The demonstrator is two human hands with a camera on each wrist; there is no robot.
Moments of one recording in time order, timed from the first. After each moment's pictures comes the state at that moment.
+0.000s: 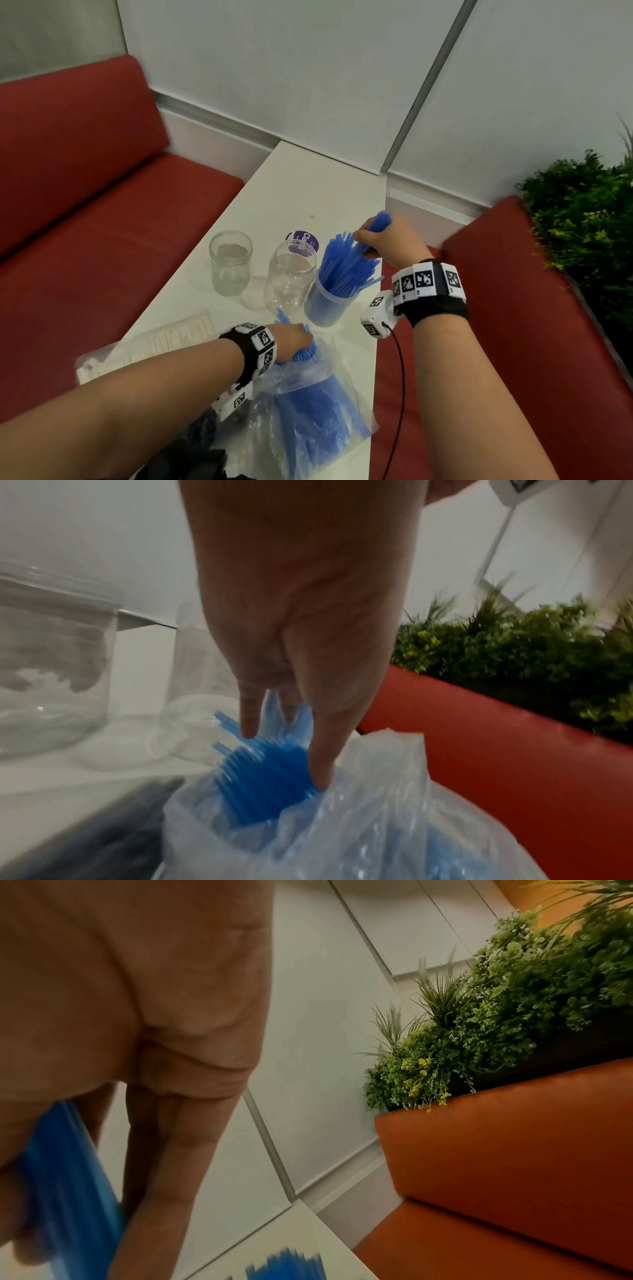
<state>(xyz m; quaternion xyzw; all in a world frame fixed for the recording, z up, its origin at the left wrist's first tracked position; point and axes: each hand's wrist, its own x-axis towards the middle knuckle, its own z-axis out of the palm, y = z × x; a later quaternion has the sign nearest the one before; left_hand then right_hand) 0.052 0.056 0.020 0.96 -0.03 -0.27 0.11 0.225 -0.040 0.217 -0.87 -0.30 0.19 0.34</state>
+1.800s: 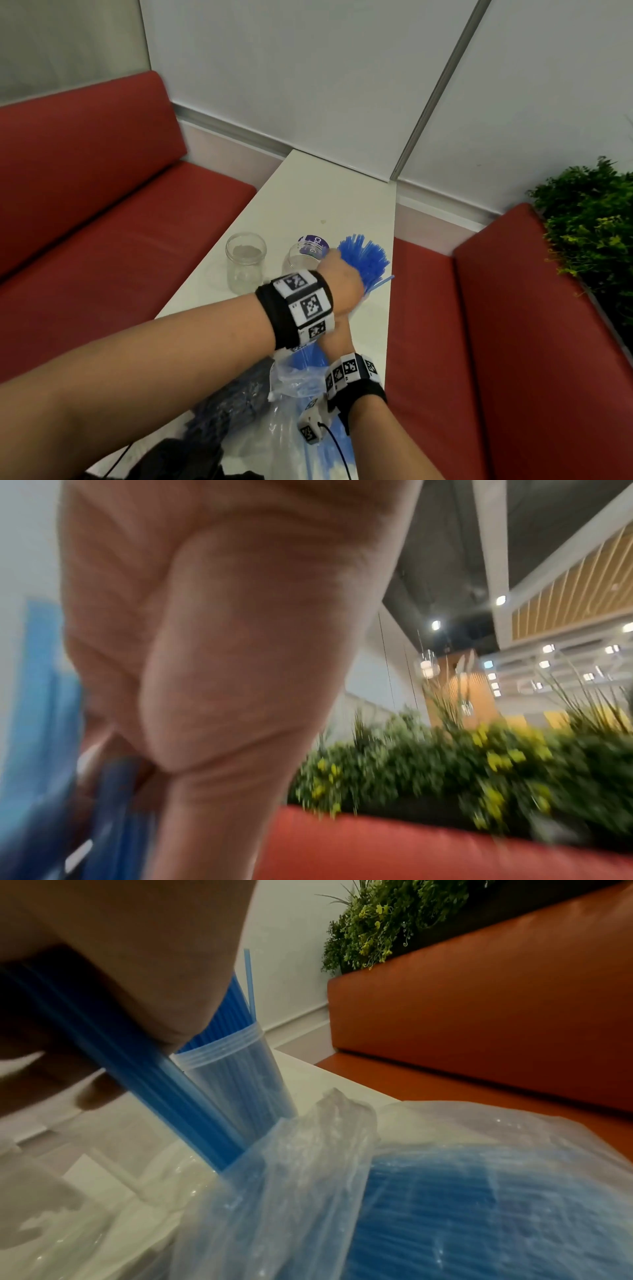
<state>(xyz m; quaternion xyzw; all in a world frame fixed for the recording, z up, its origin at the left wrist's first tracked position) 0.065 0.020 0.205 0.98 -0.01 -0.11 -0.16 0.082 -0.046 0.070 -0.81 -0.21 0.27 0.49</state>
